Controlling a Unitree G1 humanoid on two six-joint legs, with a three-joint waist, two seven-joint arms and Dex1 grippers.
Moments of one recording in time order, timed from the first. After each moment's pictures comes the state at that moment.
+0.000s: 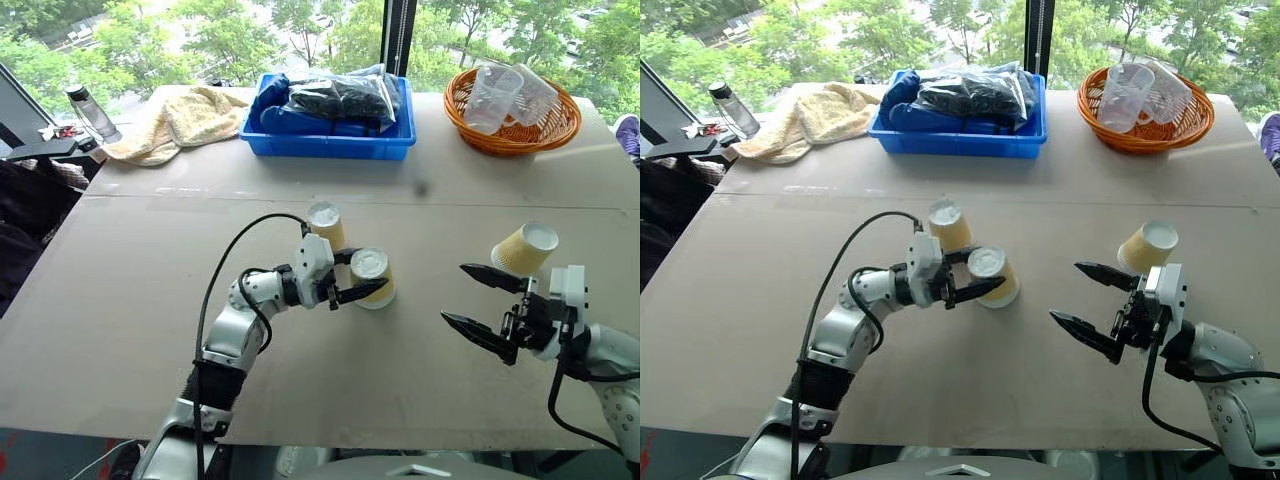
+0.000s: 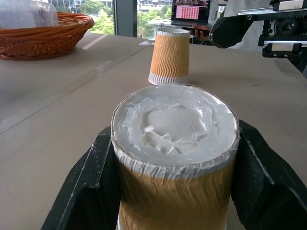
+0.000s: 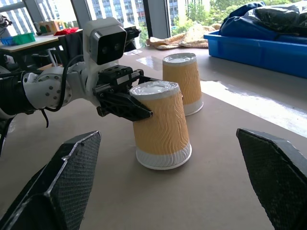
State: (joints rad) left arm -0.33 0.34 -0.19 0.10 -0.34 -0.03 -1.06; right arm 0.18 -0.59 -0.17 -0.45 0.67 0.22 0.99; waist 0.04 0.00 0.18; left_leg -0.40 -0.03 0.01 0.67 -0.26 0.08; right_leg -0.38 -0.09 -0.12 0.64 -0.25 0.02
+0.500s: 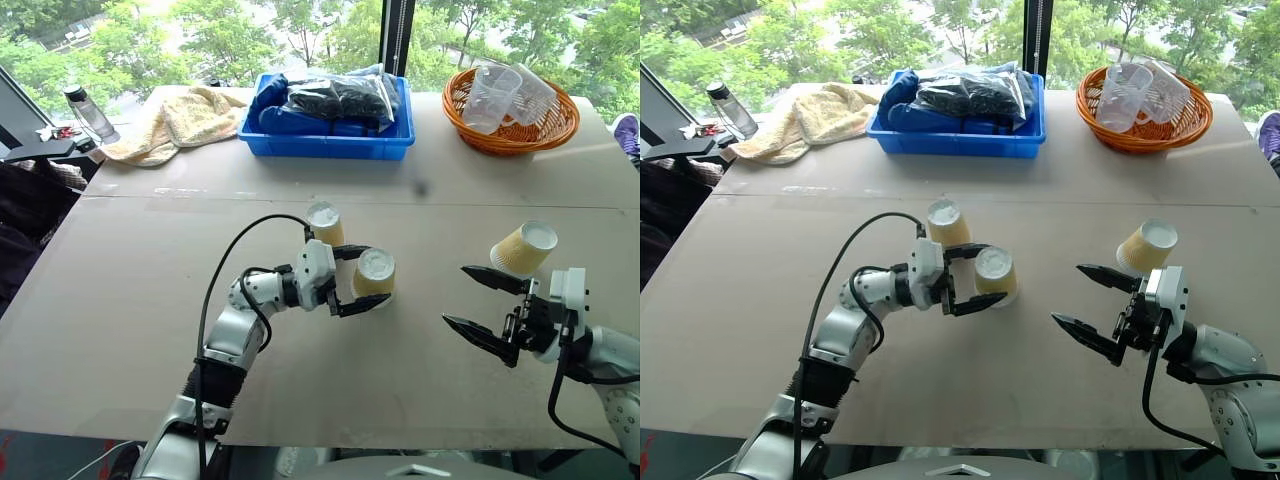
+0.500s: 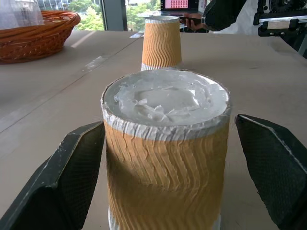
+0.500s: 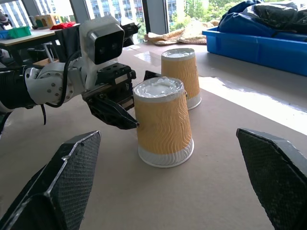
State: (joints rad) left arm -0.31 0.37 -0.17 0.05 -0.34 -0.06 -1.10; right arm 0.19 -0.59 -0.17 -0.44 0.67 0.21 1.00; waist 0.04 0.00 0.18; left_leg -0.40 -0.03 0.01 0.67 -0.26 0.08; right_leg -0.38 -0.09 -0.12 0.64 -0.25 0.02
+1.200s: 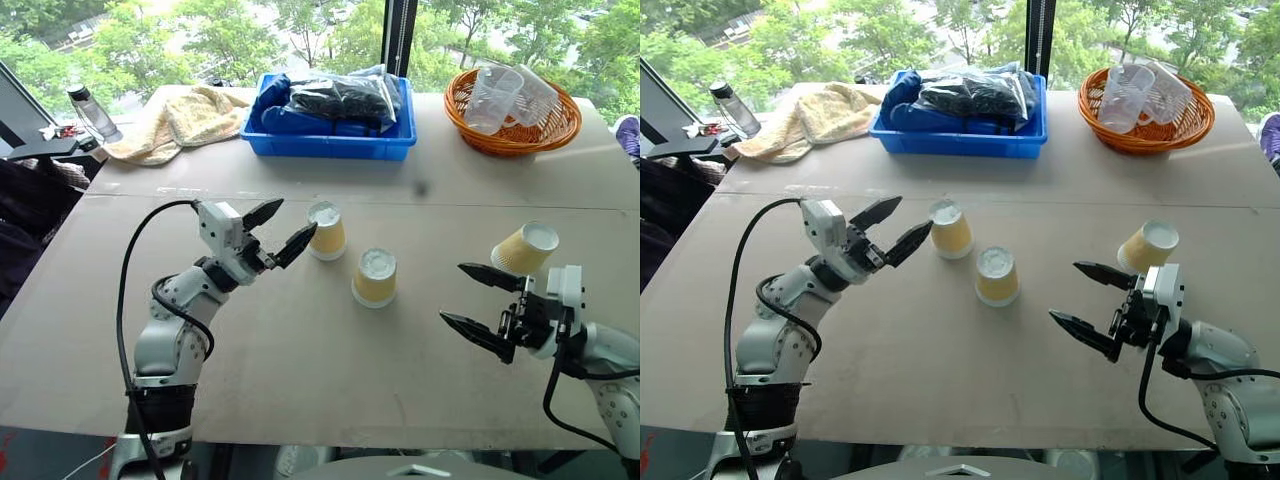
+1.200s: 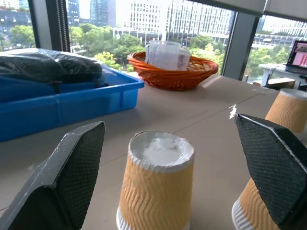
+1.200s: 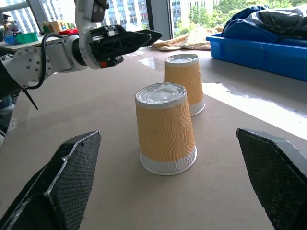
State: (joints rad) left arm -0.20 0.42 0.14 -0.10 -0.47 0.14 -0.76; right arm 0.16 -0.57 -0.15 -0.41 0.67 0.19 1.01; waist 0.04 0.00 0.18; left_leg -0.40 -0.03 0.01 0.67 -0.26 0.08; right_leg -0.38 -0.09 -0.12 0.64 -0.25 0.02
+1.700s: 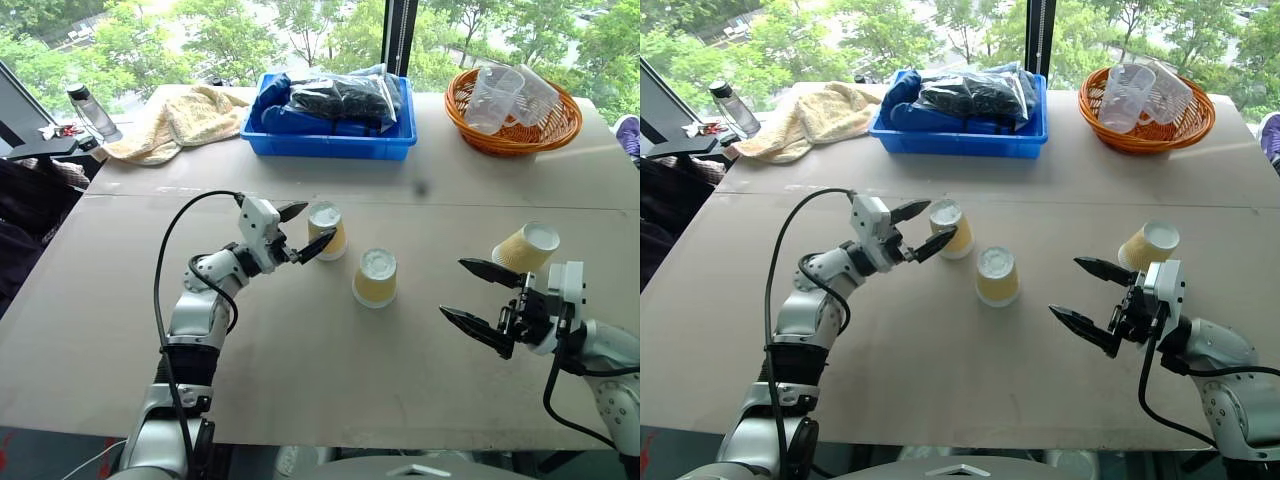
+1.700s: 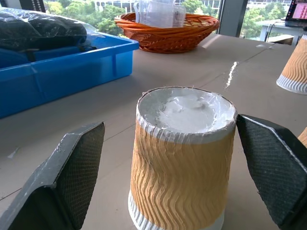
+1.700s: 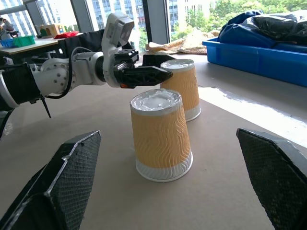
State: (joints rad) left arm -0.41 0.40 0.03 0.25 -0.34 -0.01 -0.88; right arm 0.15 -0.57 -0.16 -0.42 0.68 0.20 0.99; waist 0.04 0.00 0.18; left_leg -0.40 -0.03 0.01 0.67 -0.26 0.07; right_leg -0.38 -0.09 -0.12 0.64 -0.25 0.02
